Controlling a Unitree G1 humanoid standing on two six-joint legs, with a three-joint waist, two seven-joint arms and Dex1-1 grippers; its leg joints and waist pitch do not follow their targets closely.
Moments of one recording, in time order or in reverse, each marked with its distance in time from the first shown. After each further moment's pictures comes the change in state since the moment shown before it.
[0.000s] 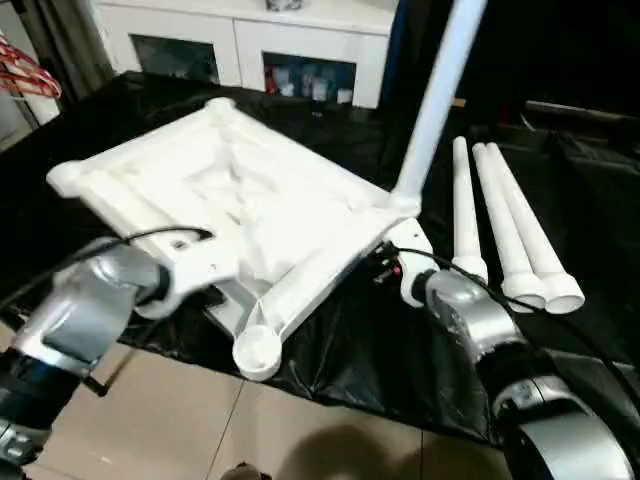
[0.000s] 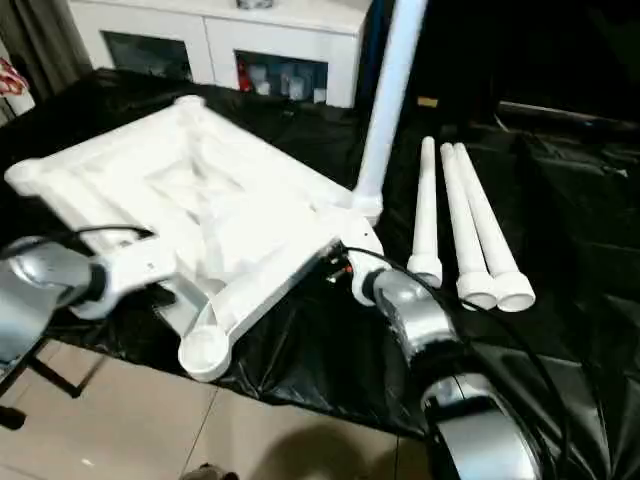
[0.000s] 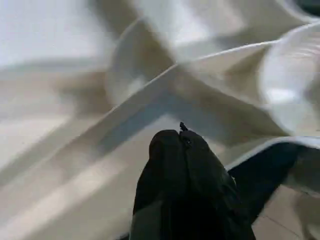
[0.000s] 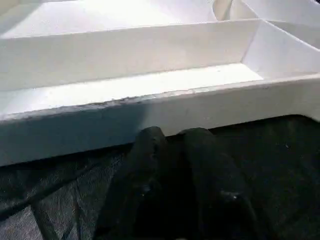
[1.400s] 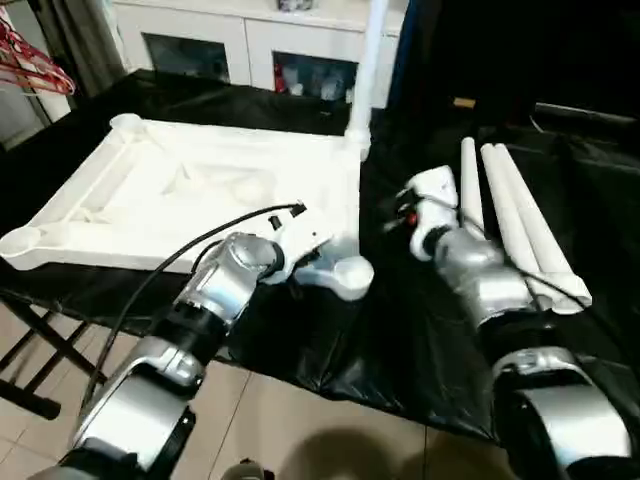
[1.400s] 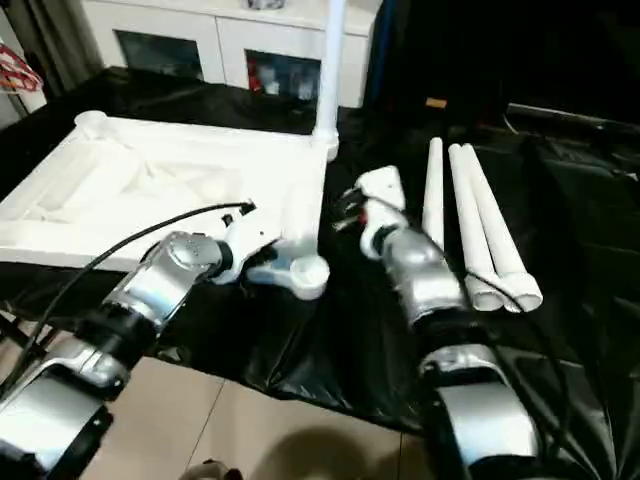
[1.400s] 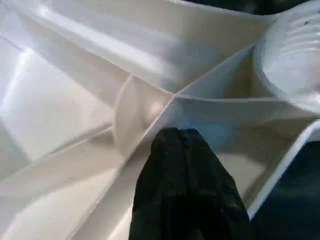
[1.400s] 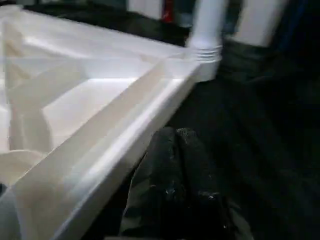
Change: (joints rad) left arm -0.282 -0.529 0.022 0.679 0.051 -0.287 0.651; right arm -0.059 -0.009 -0.185 -0.171 0.059 0.077 -0.166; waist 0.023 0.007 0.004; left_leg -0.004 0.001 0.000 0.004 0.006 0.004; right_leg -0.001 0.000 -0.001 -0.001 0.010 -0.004
